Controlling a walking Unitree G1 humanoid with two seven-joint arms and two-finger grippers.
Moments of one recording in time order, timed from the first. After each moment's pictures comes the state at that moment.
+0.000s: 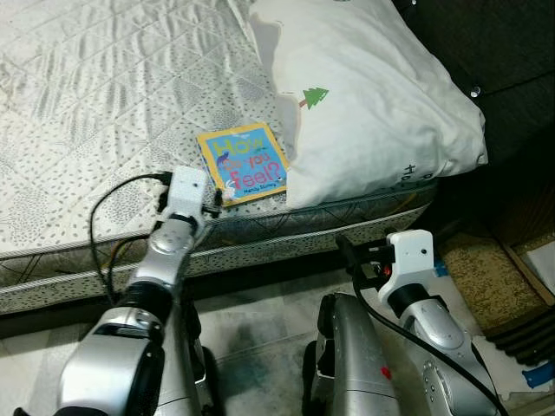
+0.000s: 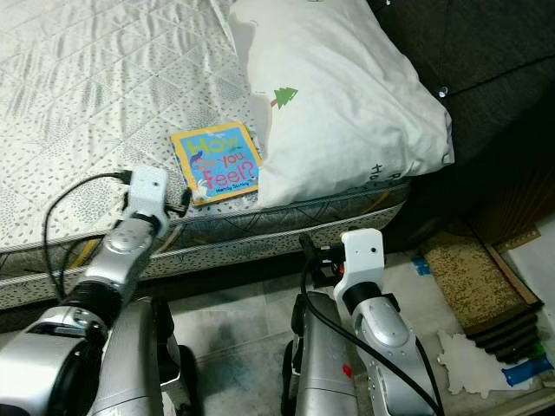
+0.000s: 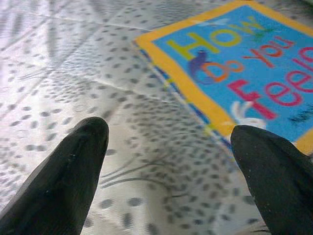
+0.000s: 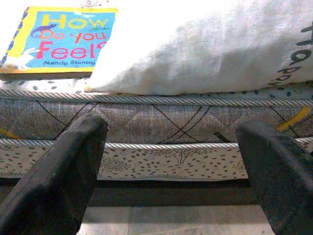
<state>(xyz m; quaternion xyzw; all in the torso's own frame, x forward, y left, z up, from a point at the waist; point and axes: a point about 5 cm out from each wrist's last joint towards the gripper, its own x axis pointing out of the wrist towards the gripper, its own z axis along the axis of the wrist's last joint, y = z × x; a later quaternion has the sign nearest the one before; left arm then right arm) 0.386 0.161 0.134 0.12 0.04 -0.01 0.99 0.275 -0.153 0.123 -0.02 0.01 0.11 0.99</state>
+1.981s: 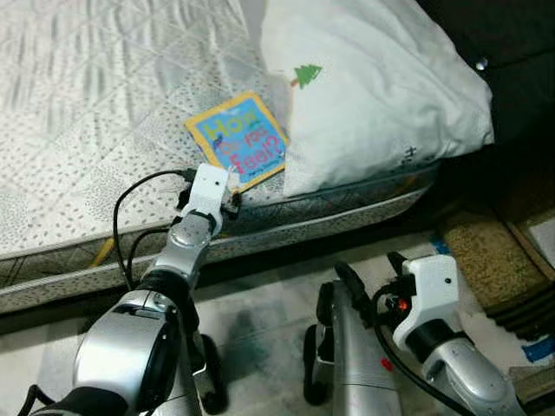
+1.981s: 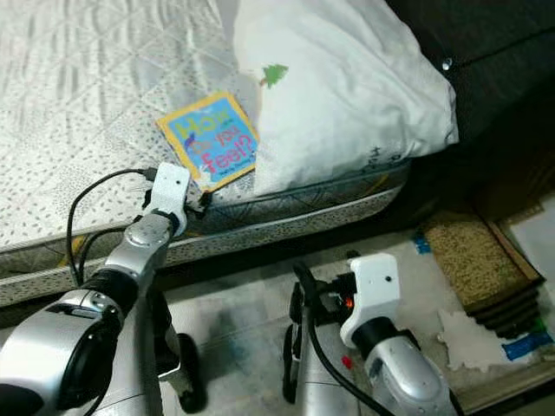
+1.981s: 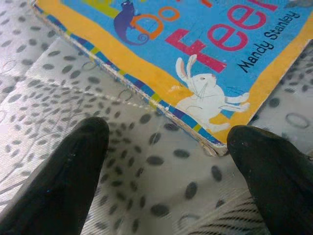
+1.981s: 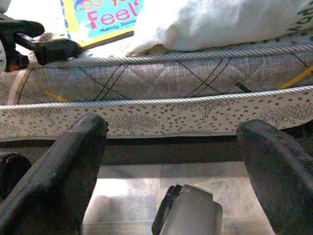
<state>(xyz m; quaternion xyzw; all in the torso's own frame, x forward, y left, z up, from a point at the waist) 0.393 0.128 0.135 0.13 0.06 -0.07 0.99 0.214 -0.148 0.147 0.01 0.05 0.16 0.99</state>
